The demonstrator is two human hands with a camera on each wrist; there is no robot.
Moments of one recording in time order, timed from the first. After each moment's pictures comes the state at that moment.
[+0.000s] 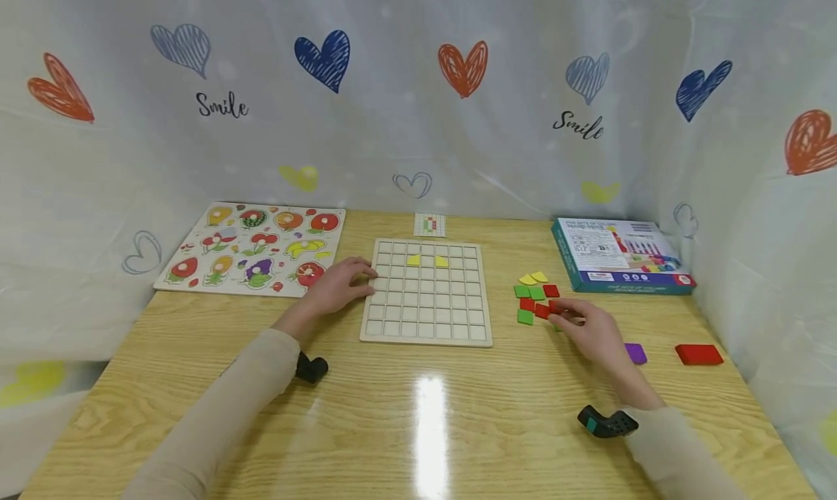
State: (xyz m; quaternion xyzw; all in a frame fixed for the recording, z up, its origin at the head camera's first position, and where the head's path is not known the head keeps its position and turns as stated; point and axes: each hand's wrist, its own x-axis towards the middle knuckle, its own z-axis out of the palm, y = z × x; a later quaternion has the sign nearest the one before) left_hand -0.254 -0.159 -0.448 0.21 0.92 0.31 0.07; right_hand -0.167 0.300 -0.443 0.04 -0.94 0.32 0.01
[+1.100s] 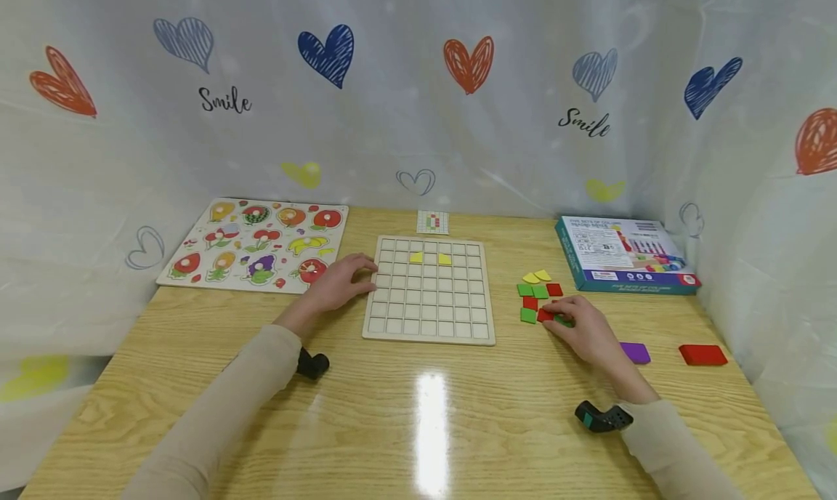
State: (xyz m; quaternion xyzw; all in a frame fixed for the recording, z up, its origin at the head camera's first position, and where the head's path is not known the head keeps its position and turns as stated) left_hand -0.256 -0.162 -0.449 0.21 0.92 0.32 0.06; right_hand -0.174 0.294 -0.452 0.14 -0.96 0.26 0.04
